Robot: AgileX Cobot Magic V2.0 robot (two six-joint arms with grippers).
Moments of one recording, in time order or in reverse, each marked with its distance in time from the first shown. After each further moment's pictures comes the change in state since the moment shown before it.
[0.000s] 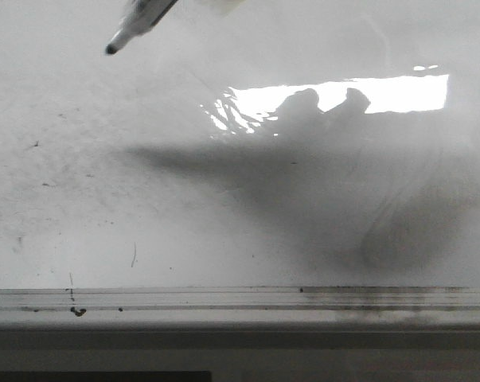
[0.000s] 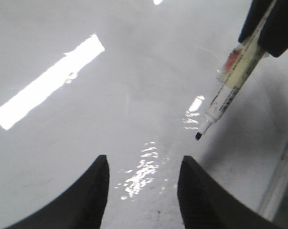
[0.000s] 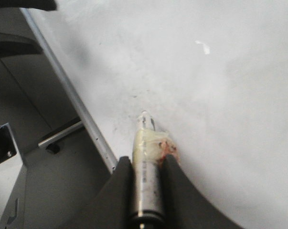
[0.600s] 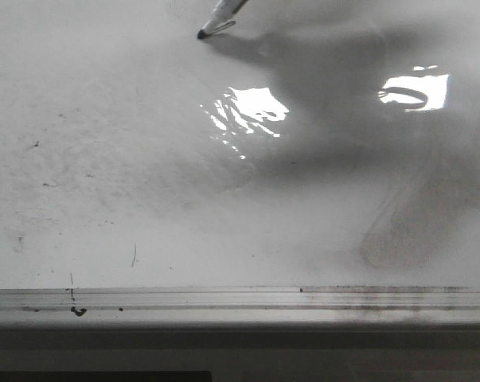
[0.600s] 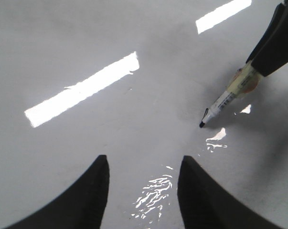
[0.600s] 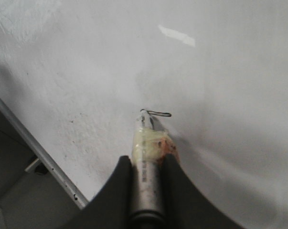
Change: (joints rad) left arm 0.126 -0.039 0.002 -0.068 -0.060 -0.014; right arm -0.202 0.123 -0.103 0.044 0.064 0.058
